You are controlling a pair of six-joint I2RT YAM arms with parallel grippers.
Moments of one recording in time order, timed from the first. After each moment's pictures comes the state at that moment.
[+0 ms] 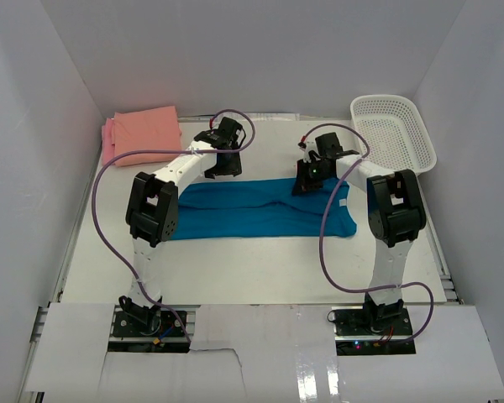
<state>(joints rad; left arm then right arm) -0.47 2.14 1.82 -0.76 -0.29 -0.51 0.29 2.01 1.38 -0.42 -0.49 0.11</state>
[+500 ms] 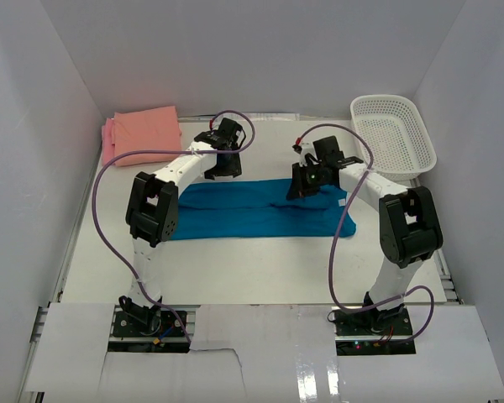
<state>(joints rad) -0.47 2.14 1.81 -0.76 -0.29 -0.51 0.36 1.79 1.25 -0.40 -0.52 0.10</state>
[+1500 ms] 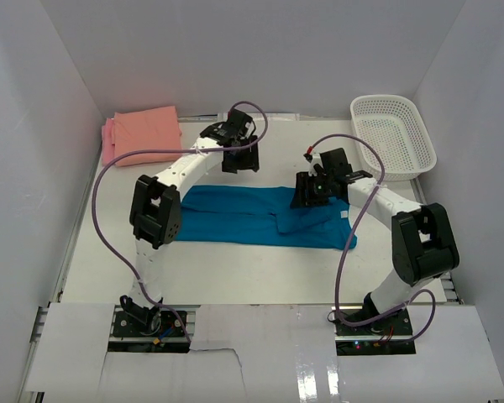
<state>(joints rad) -0.50 2.14 1.91 -0.77 -0.10 -0.47 0.38 1.61 1.04 -0.34 -0.42 0.22</state>
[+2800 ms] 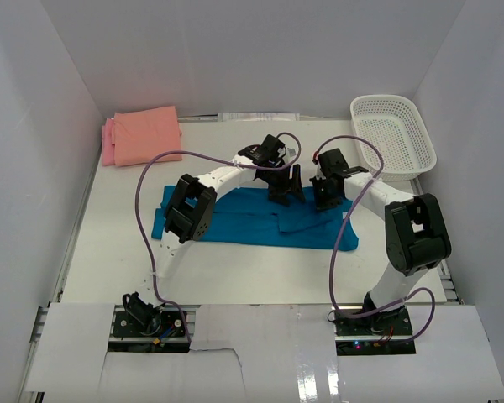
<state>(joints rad) -0.66 2.44 2.04 -0.61 0.55 -0.59 0.35 1.73 1.11 -0.50 -0.02 0.15</state>
